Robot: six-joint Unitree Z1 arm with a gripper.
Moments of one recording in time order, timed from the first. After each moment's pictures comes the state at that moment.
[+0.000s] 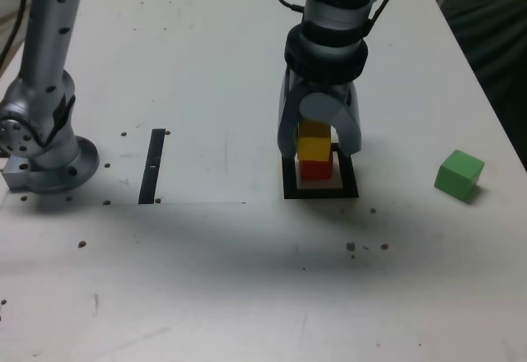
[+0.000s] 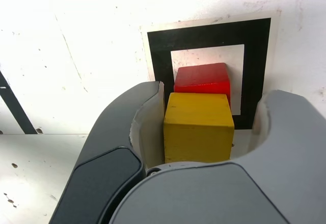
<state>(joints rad) -0.10 2.03 -1.56 1.23 0.07 -0.03</state>
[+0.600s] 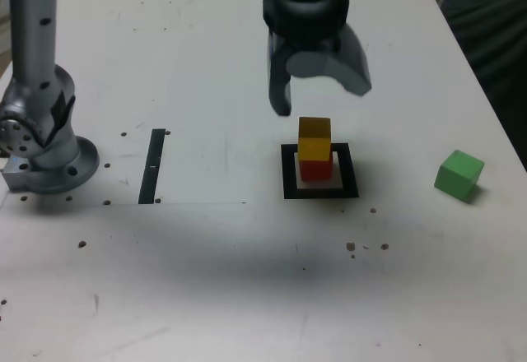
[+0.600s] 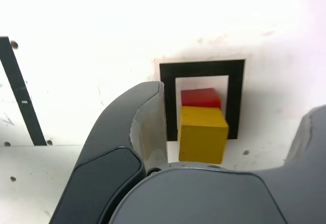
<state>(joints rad) -0.10 1.88 -1.54 1.24 0.21 -0.11</state>
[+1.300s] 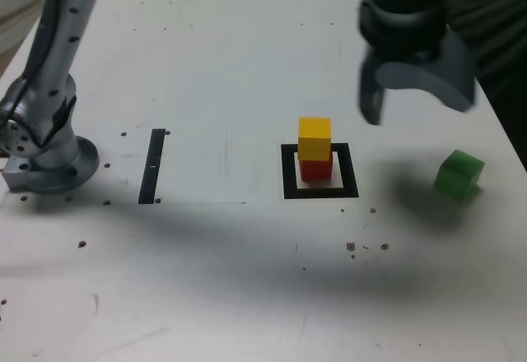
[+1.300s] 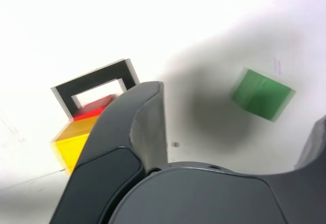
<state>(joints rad) -0.14 2.16 -1.98 1.27 0.20 0.20</state>
